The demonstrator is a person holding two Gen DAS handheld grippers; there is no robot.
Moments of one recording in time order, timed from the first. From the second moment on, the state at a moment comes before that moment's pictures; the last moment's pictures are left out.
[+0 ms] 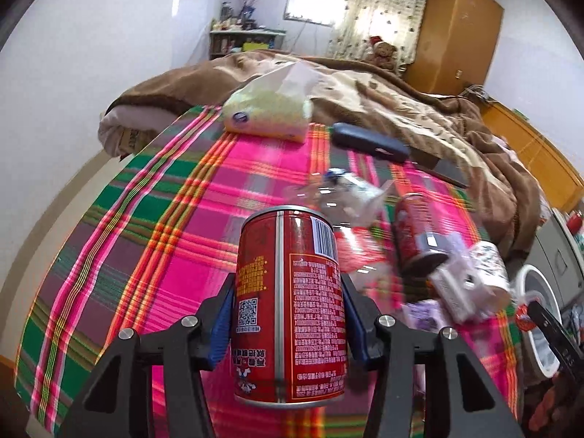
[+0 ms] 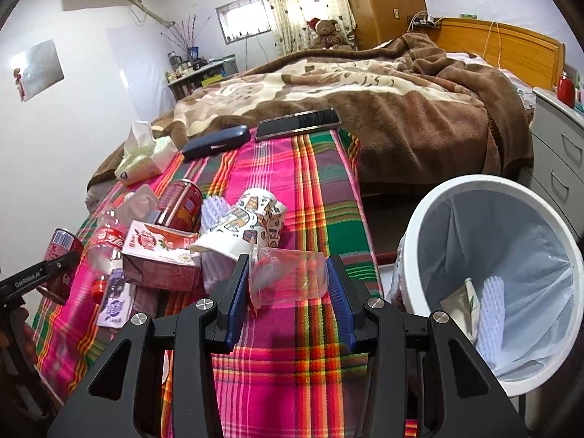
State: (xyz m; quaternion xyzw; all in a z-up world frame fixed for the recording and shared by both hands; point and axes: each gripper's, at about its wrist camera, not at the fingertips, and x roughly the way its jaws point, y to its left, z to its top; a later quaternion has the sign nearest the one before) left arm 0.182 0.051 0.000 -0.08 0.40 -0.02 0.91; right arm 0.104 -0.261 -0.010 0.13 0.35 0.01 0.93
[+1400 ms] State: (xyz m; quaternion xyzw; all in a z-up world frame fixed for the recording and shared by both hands) left arm 0.121 -0.287 0.023 0.08 0.38 -0.33 0.86; right arm 0.056 -0.413 -0.012 0.16 0.34 -0.13 0.92
